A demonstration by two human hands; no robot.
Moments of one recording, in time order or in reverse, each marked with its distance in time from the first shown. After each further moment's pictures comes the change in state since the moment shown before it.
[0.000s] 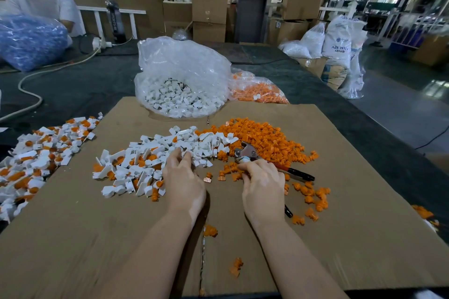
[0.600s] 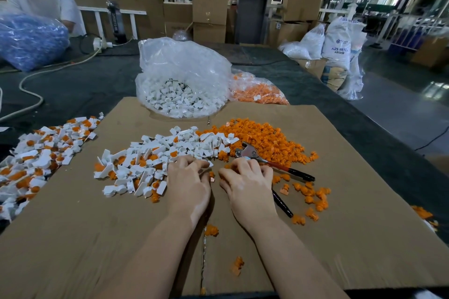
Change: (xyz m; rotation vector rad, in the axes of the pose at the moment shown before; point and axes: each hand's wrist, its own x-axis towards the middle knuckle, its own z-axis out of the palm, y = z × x) left_hand -0.003 -0.005 0.001 0.150 -0.017 0.189; right_hand -0.001 -0.009 0.005 -0.249 -0.012 -0.317
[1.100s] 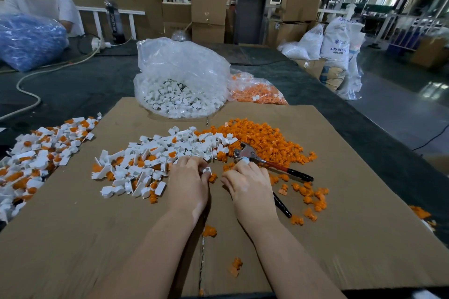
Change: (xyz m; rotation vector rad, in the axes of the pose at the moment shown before) left_hand 0.006 0.001 0.004 0.018 -0.018 -0.017; right_hand 0.000 0.003 -0.001 0.085 0.038 -0.013
